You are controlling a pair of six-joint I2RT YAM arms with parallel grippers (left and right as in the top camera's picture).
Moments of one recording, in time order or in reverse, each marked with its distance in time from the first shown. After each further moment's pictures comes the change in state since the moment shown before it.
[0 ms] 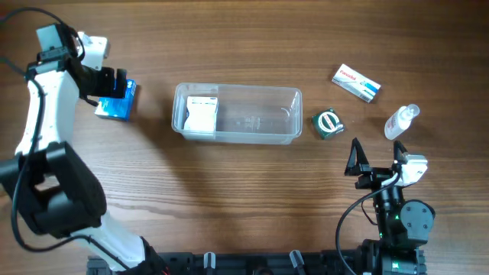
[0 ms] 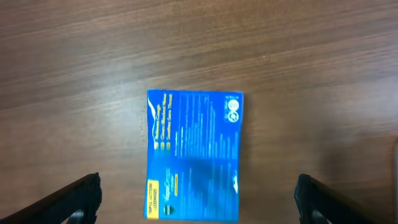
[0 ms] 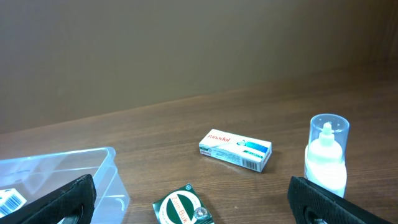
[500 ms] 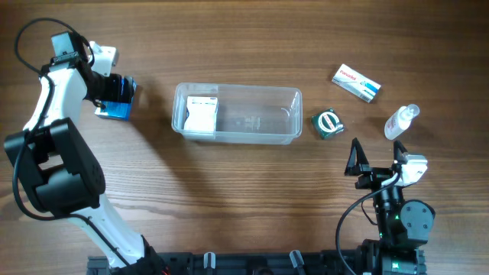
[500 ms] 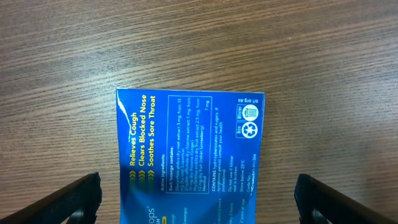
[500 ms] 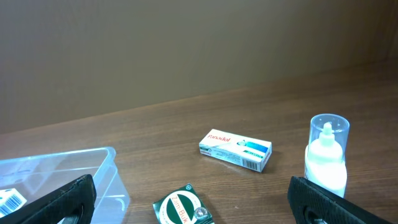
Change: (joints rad) left arm 0.000 0.143 0.000 0.063 0.008 -0.002; right arm 0.000 0.000 0.000 0.000 0.000 0.000
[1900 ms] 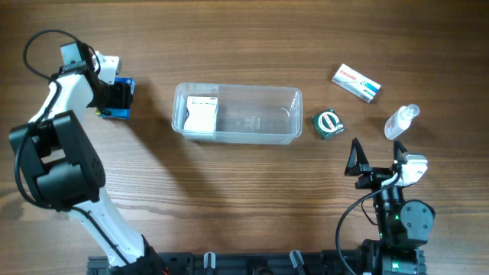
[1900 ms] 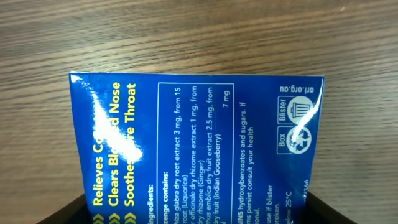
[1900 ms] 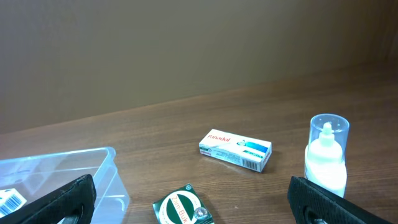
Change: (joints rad) left arm 0.000 0.046 -0.070 0.098 -0.030 -0.040; right arm 0.000 0.000 0.000 0.000 0.000 0.000
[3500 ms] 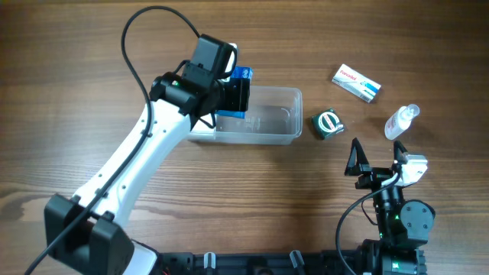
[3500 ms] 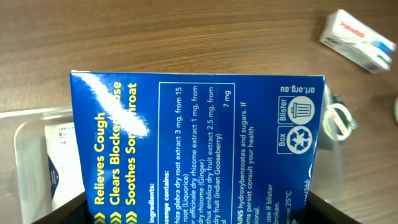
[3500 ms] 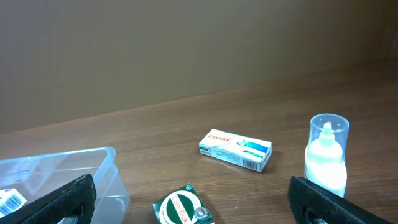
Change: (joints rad) left arm -0.766 -0.445 -0.007 -0.201 -0.058 -0.694; right arm 0.000 0.000 0.000 0.000 0.000 0.000
